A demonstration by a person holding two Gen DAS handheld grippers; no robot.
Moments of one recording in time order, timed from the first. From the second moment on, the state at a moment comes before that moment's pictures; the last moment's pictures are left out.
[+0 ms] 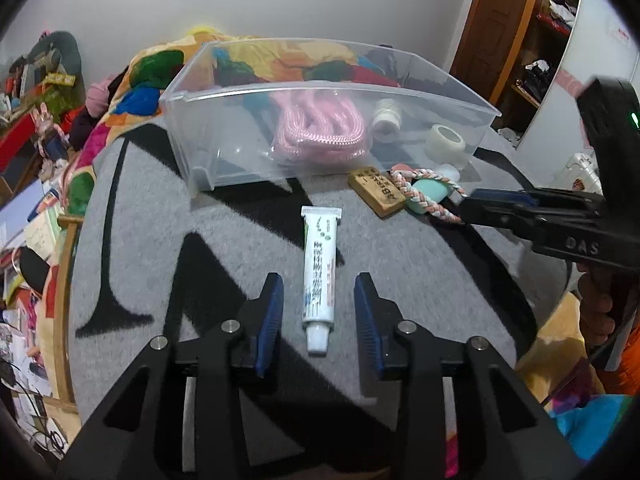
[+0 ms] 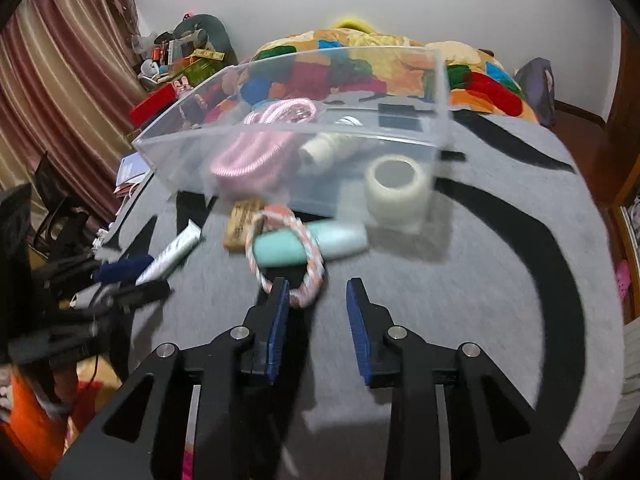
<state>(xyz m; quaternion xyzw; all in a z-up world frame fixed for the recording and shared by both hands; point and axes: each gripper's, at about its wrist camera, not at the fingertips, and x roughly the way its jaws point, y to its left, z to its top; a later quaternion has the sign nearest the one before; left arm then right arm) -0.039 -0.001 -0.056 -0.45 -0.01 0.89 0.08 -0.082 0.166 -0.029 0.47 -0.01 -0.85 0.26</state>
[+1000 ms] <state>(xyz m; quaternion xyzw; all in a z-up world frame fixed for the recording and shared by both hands) -0.033 0.002 -0.061 -0.43 0.00 0.90 0.06 -0.048 0.151 -0.024 0.47 0.04 -0.83 0.32</state>
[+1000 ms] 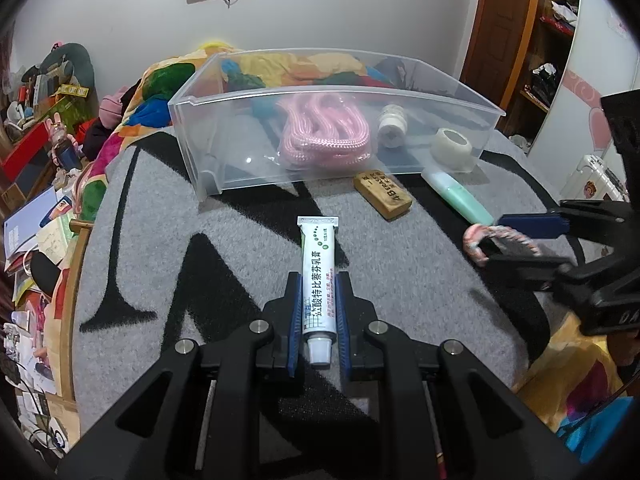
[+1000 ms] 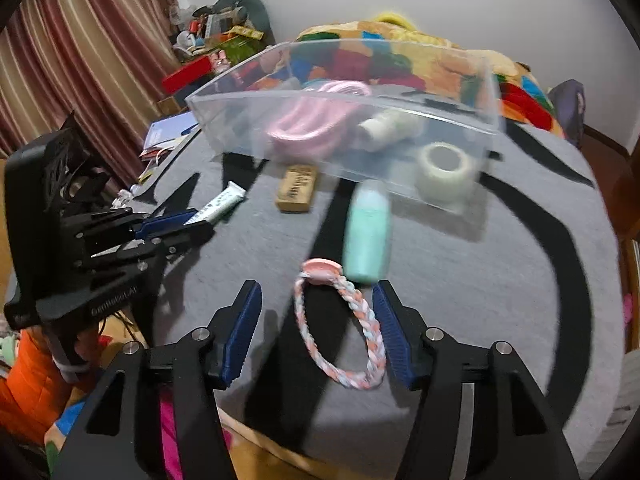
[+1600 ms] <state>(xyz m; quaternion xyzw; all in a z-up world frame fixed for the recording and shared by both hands) -0.024 -0.006 -0.038 -0.40 -0.02 0.92 0.04 -0.032 0.138 -0.014 0.42 0.07 -0.86 0.29</state>
